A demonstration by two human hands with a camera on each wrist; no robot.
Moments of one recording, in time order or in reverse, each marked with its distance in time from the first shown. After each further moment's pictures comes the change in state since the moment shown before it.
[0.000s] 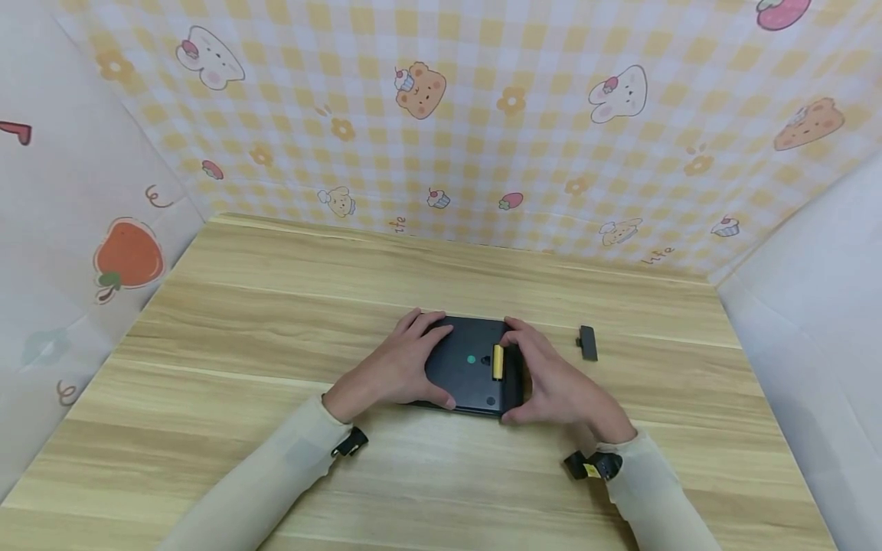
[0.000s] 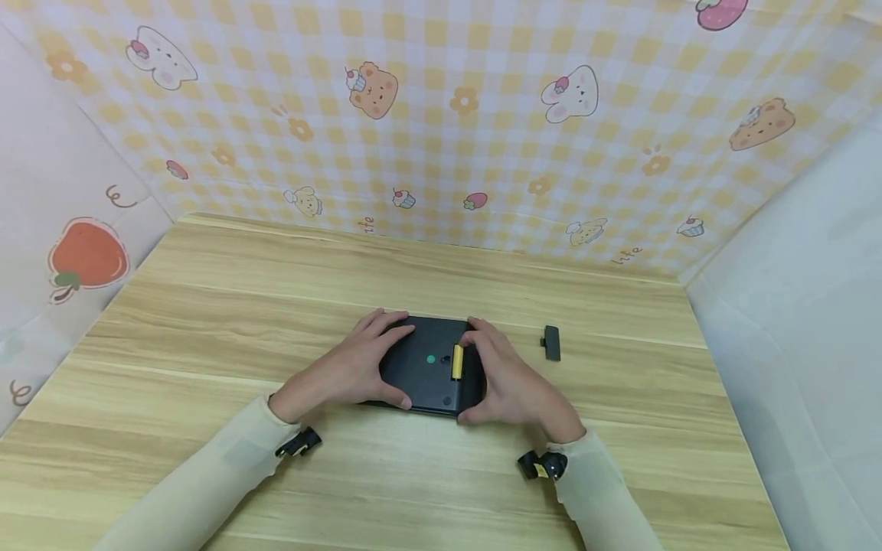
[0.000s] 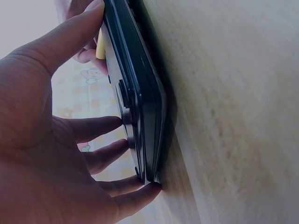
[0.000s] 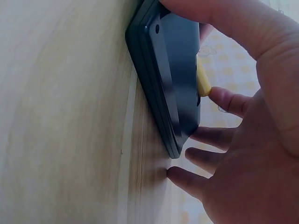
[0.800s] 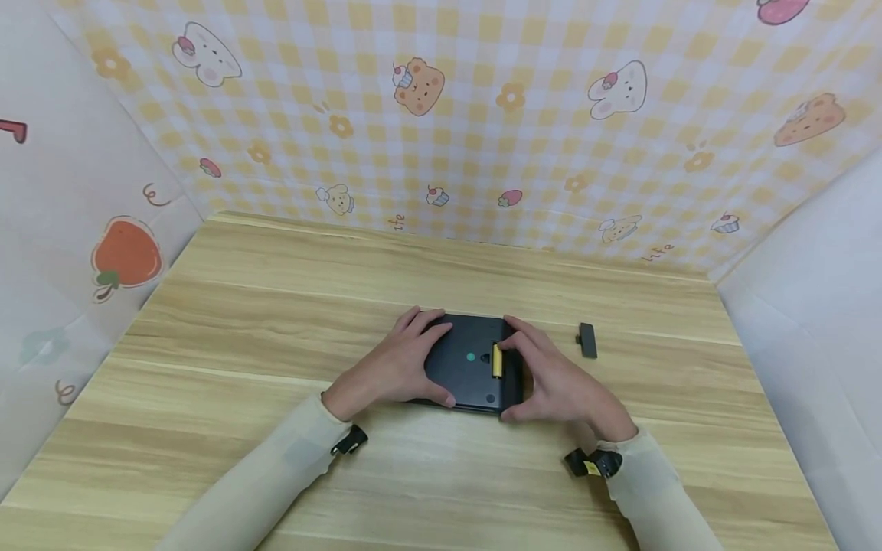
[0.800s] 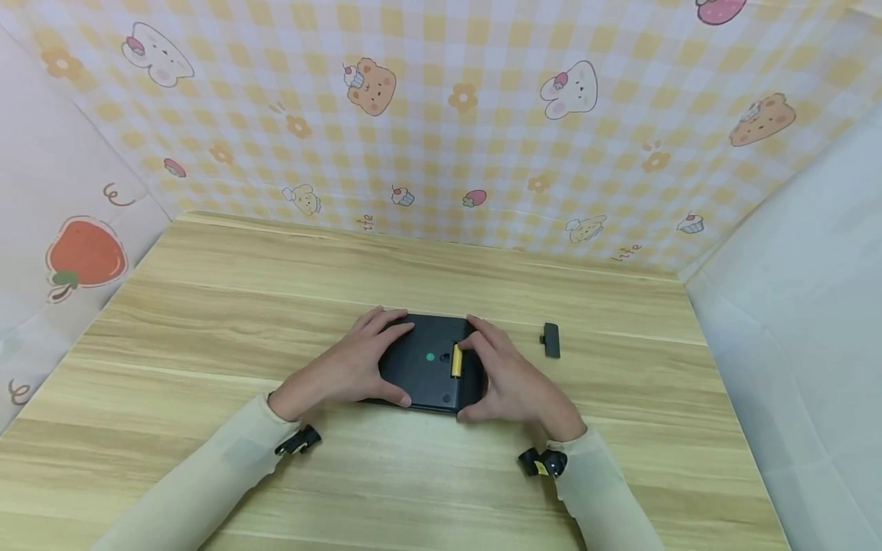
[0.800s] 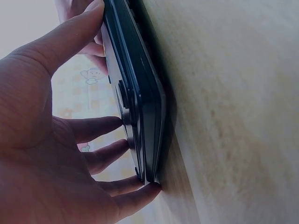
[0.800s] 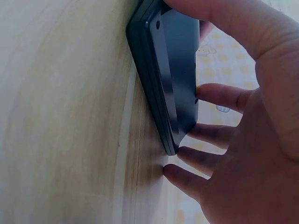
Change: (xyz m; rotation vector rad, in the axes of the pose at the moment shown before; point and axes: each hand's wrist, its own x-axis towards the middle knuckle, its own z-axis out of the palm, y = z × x) left_hand 0.002 0.000 0.001 0.002 -0.008 -0.006; right_hand -0.002 -0.001 -0.003 -0.038 -0.011 0.028
